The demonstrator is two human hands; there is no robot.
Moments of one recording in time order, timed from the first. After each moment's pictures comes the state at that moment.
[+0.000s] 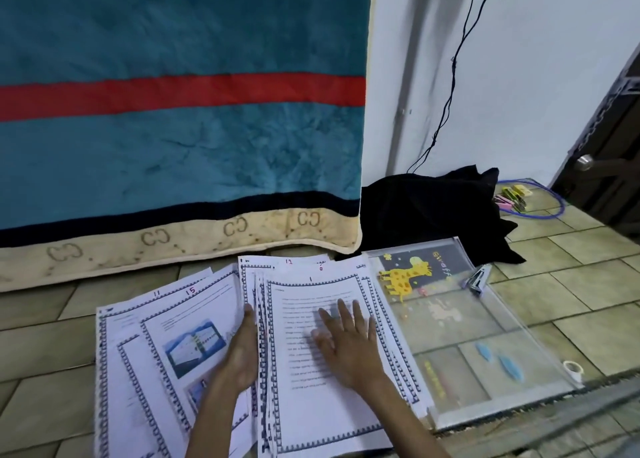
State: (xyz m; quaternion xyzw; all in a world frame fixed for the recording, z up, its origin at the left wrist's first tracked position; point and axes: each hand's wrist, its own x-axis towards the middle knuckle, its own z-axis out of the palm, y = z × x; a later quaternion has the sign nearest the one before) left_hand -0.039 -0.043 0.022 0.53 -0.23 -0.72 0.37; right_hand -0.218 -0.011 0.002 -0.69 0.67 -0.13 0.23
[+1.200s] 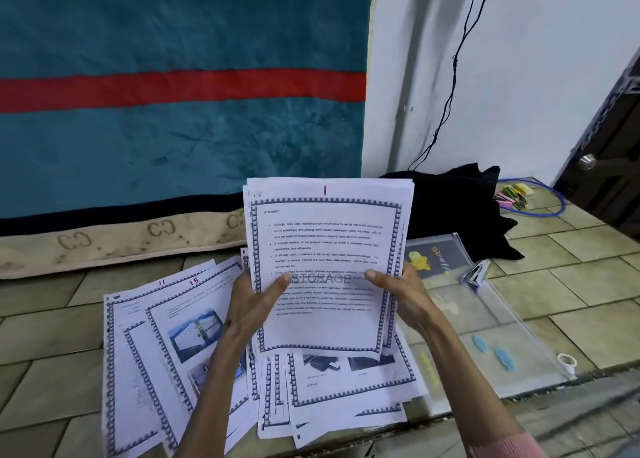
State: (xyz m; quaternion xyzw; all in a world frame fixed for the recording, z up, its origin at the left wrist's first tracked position) left_hand -0.051 -0.033 0.085 0.52 -0.54 -0.44 0.50; right_hand -0.289 -0.029 0.086 -0.50 0.45 -0.53 0.52
